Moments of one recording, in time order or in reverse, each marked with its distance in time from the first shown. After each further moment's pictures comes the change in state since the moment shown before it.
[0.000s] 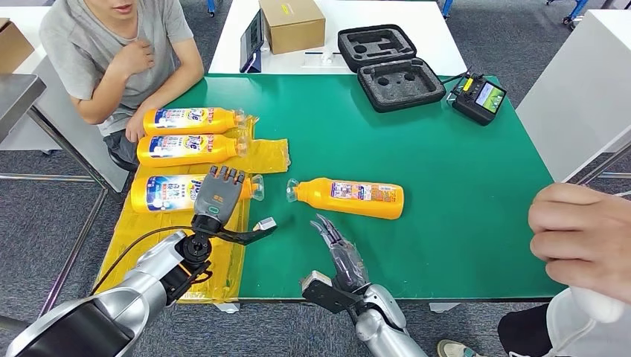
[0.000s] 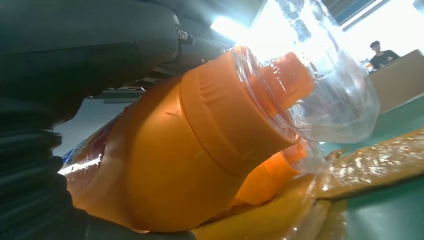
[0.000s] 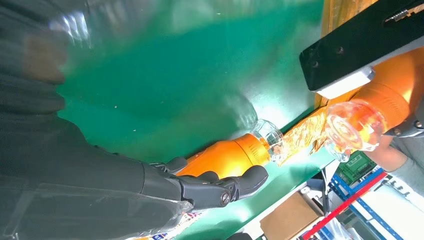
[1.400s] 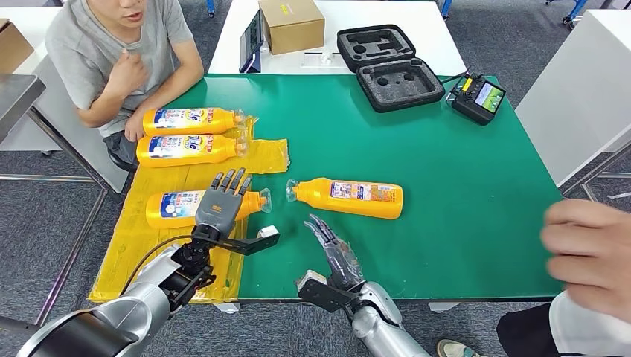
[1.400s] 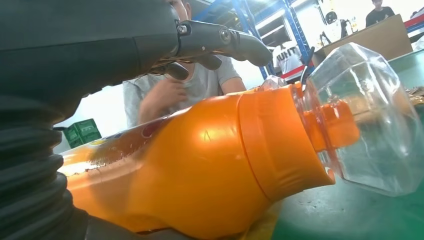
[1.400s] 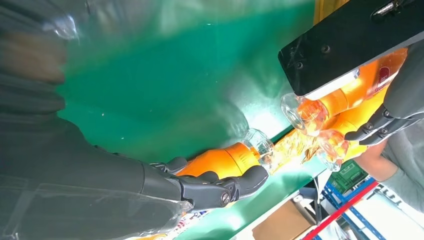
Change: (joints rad) left arm 0.056 -0.026 0.258 0.022 0.080 -0.009 -0.204; right arm -0.043 0.000 0.067 0.064 -0.060 -0.012 -0.013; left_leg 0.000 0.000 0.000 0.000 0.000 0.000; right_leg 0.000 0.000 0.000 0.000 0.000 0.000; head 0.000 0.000
